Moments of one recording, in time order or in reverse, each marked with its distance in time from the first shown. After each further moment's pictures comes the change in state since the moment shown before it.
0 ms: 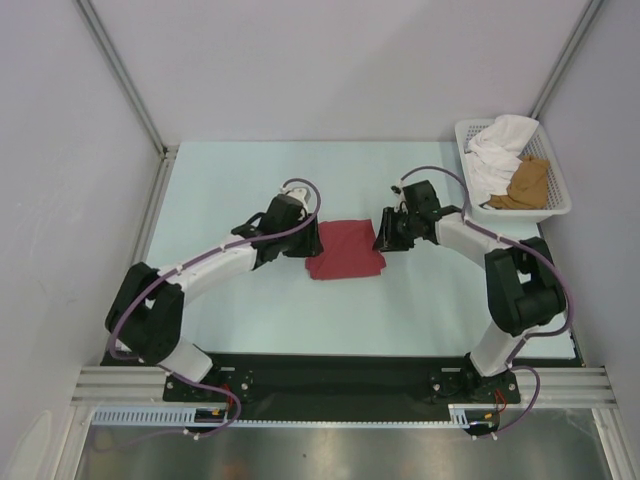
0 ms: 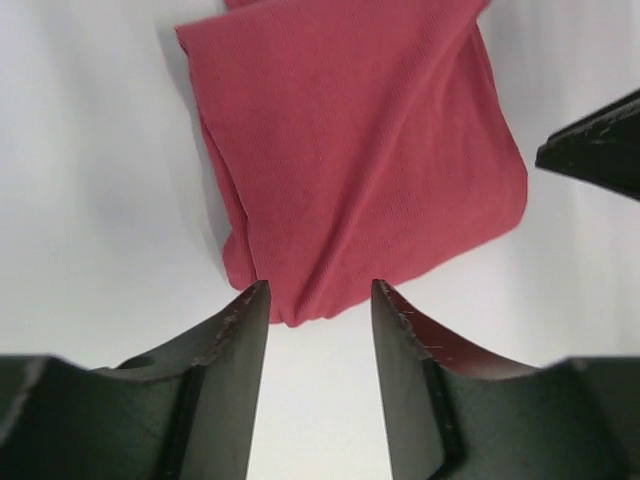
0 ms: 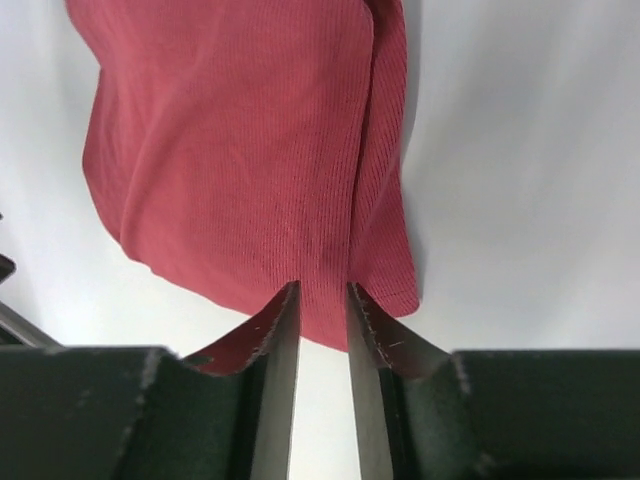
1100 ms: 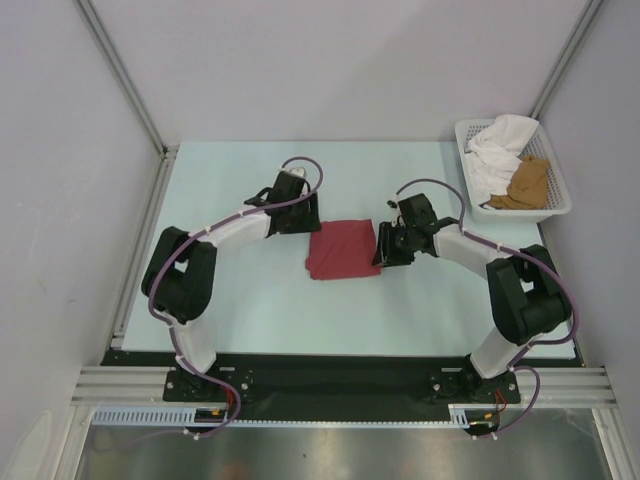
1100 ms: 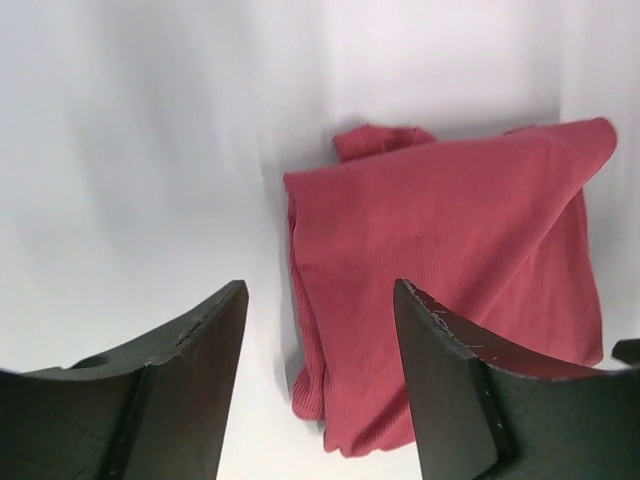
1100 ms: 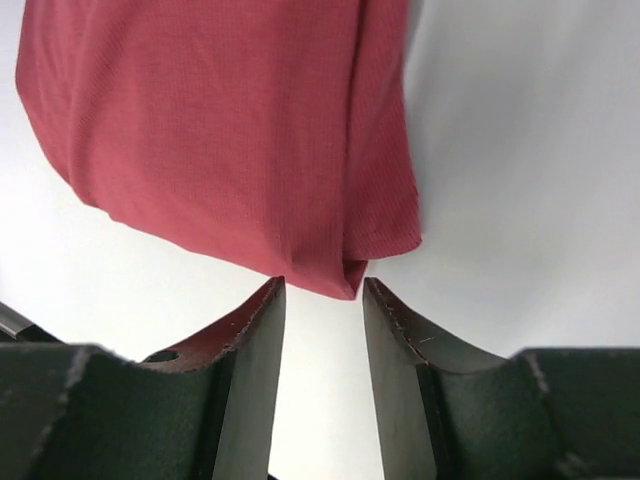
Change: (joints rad) left arm 0.109 0.289 0.247 -0.033 -0.040 0.019; right arm 0.038 -0.047 -0.101 -0.011 0.045 -0.014
